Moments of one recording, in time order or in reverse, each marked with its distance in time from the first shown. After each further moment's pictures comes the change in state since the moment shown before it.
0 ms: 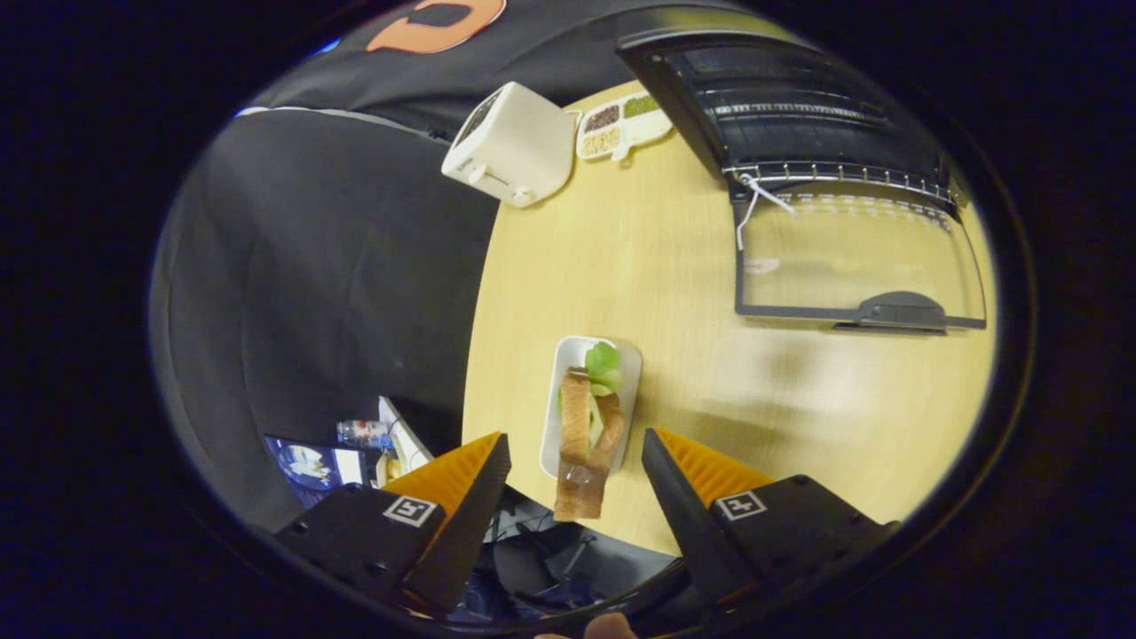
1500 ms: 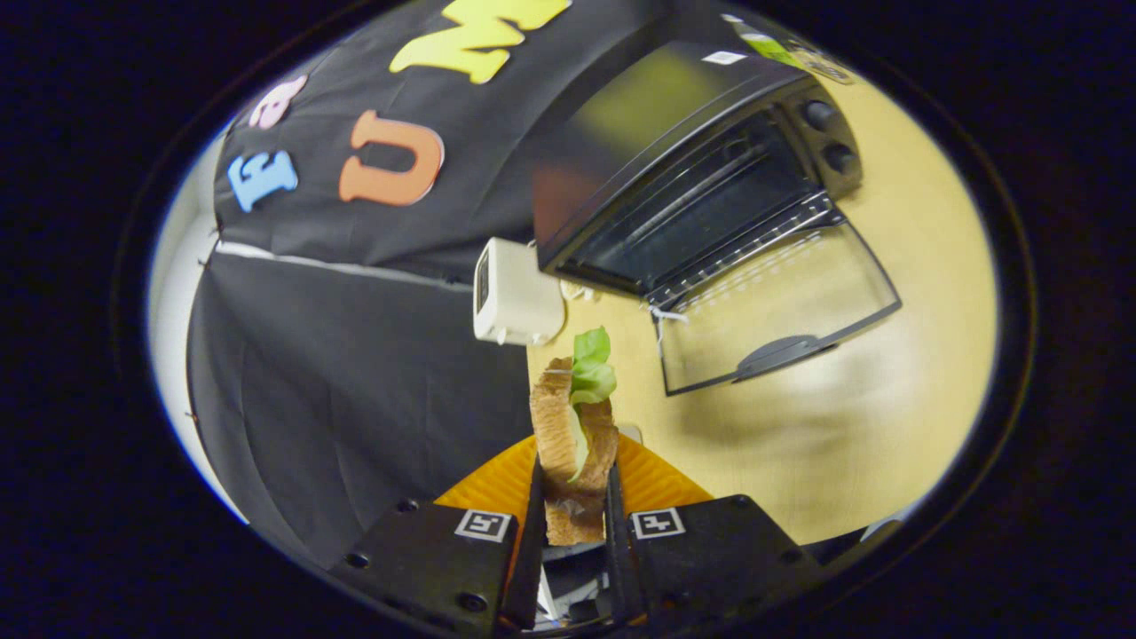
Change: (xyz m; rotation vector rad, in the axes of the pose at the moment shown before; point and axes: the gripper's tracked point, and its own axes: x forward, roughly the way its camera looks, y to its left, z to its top) arm -0.182 -0.059 0.076 0.368 -0.436 0.223
